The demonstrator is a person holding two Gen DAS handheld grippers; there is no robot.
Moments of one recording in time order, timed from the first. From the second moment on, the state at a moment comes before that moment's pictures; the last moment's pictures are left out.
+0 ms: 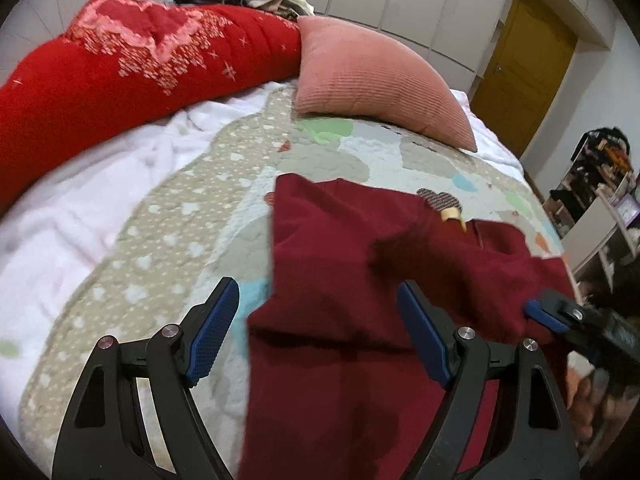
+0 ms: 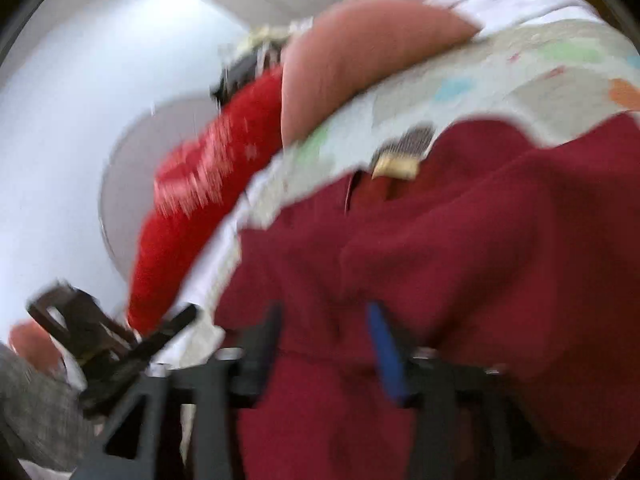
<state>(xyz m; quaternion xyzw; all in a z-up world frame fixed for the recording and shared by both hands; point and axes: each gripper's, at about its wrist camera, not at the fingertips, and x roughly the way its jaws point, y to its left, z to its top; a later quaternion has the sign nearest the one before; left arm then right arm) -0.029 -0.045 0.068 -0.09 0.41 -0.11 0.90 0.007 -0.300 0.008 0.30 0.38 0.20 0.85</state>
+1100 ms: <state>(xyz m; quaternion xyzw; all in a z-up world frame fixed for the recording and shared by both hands) 0.009 -0.086 0.098 -0.05 0.41 -0.20 0.89 -0.069 -0.383 0.041 0.31 0.33 0.07 0.89</state>
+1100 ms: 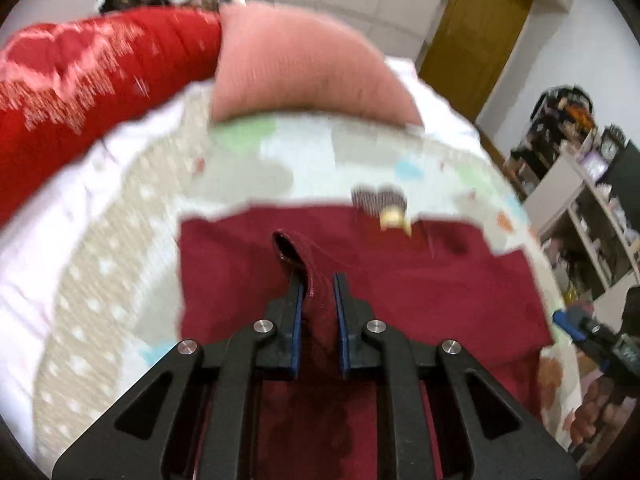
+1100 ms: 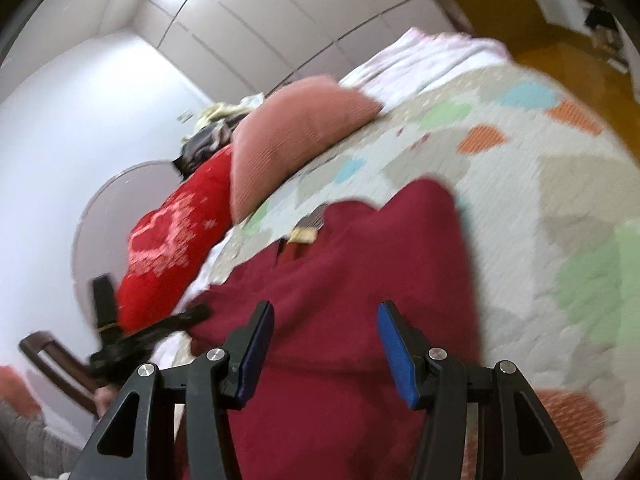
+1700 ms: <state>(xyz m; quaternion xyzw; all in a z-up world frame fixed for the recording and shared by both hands) 0.015 -0.052 0.039 -0.04 0.46 -0.11 0.88 -0.036 -0.356 0.026 0.12 0.44 -0.04 0.89</state>
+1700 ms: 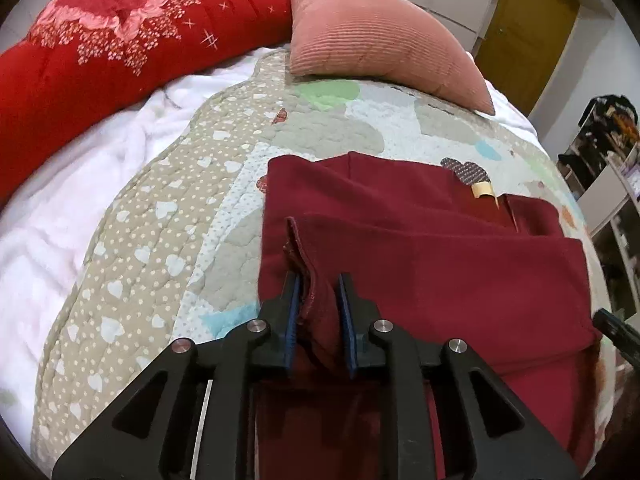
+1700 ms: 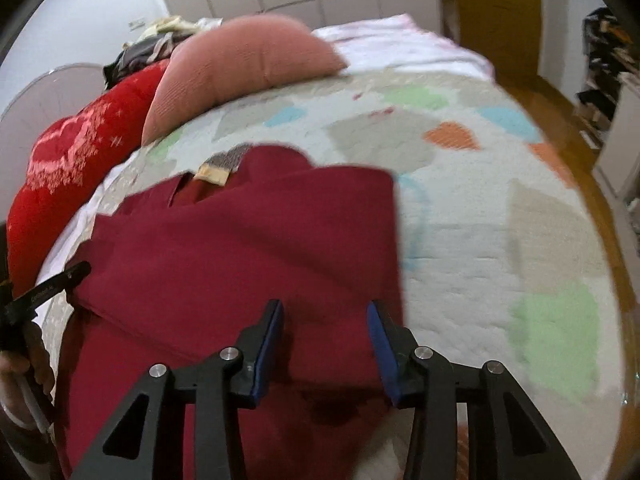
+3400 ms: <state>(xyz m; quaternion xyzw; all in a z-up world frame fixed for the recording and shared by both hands) -0.171 0.003 0.029 0.01 0.50 -0.13 0.86 -0.219 -0.337 0.022 0.14 0.50 -0.03 0.86</state>
